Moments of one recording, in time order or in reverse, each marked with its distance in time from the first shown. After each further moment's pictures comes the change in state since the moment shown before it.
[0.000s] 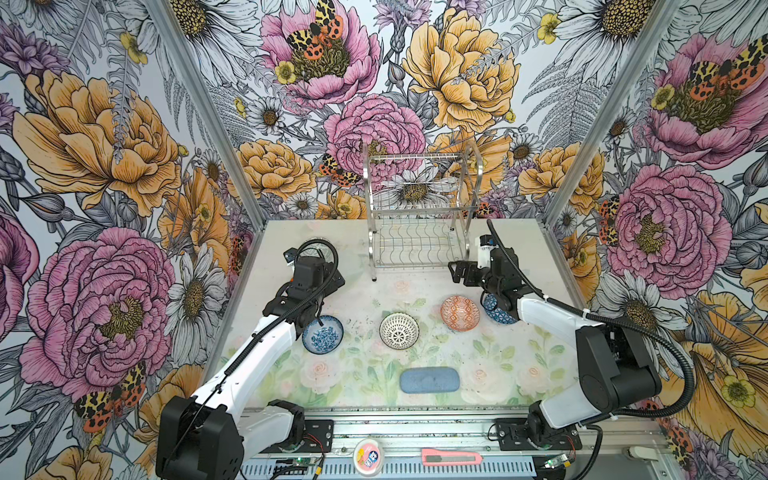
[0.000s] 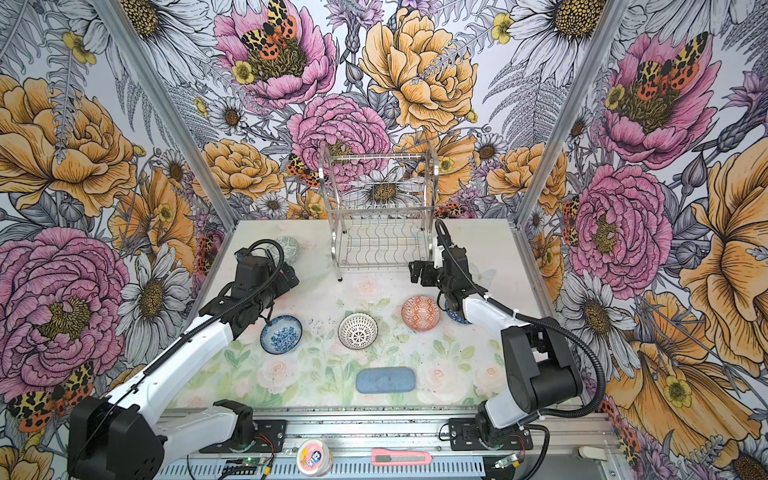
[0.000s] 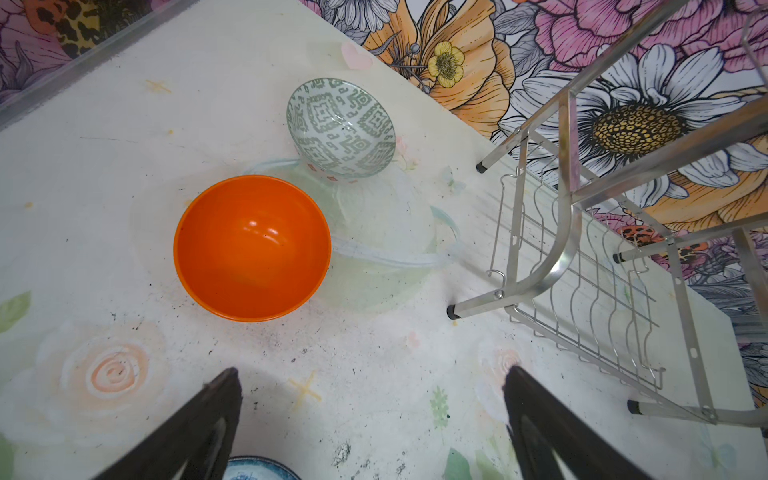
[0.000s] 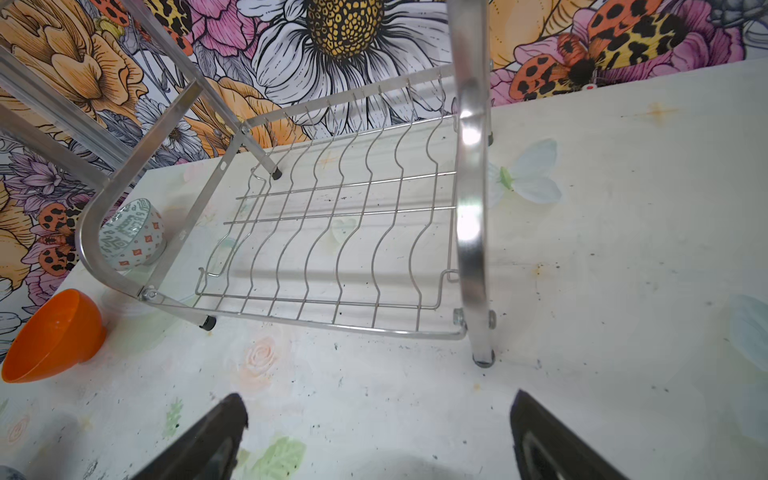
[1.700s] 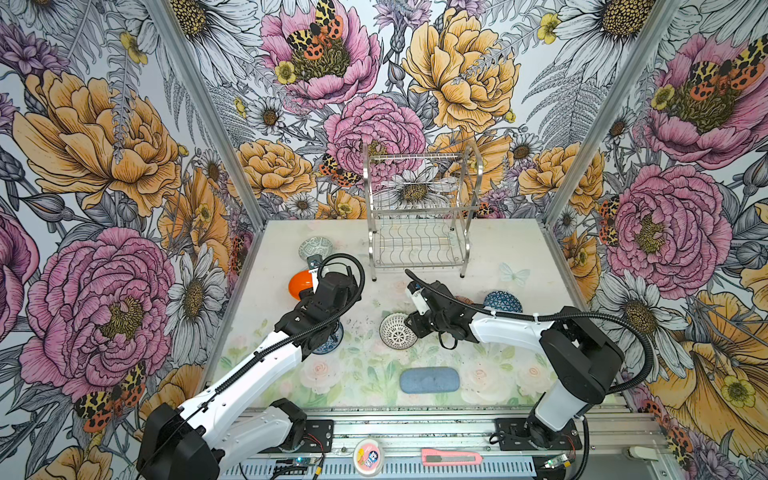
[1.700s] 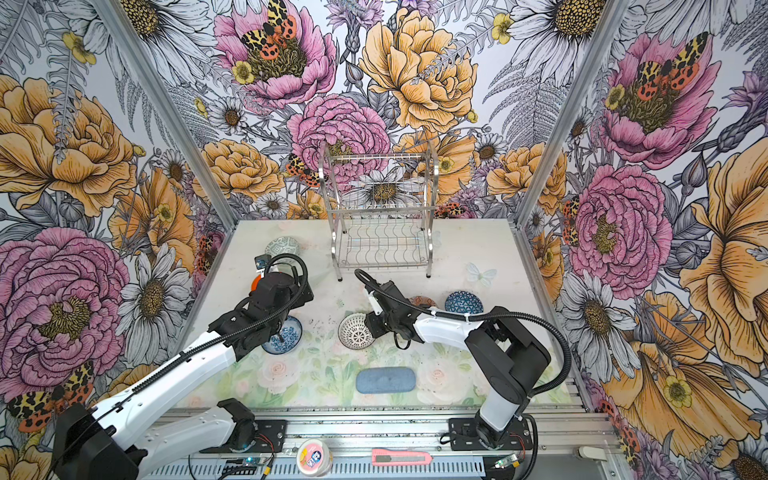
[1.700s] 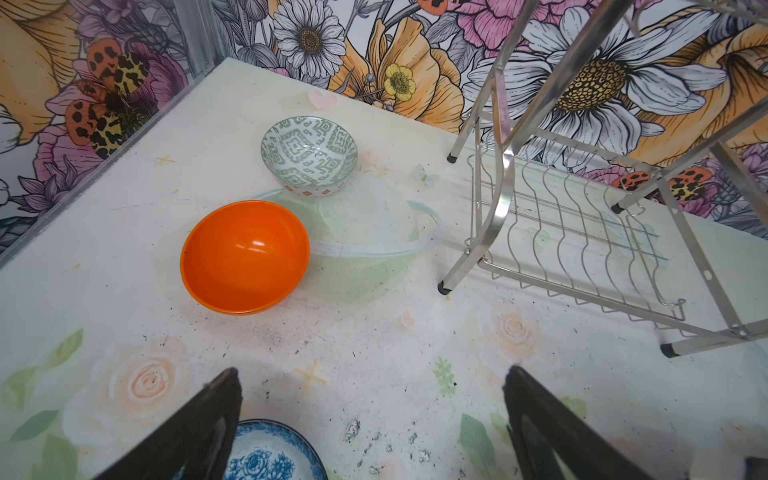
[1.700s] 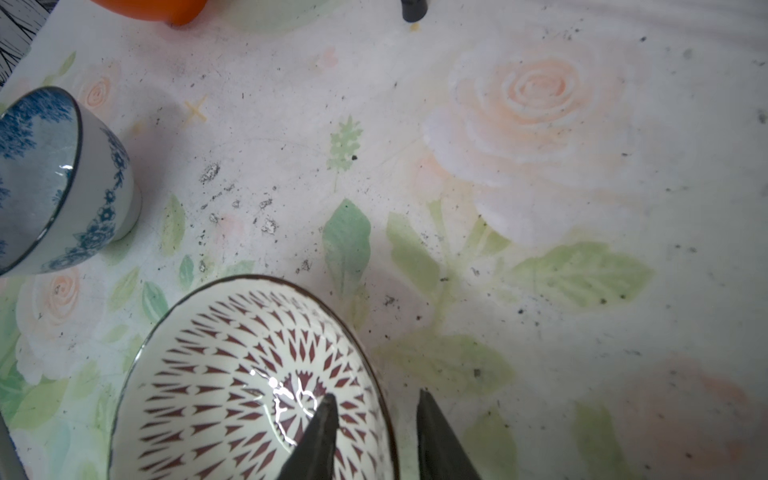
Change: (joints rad) left arm -0.296 -0.082 -0.040 -0.010 -0.312 0.107; right arm 0.486 0.153 0.050 -0.230 0.027 -0.019
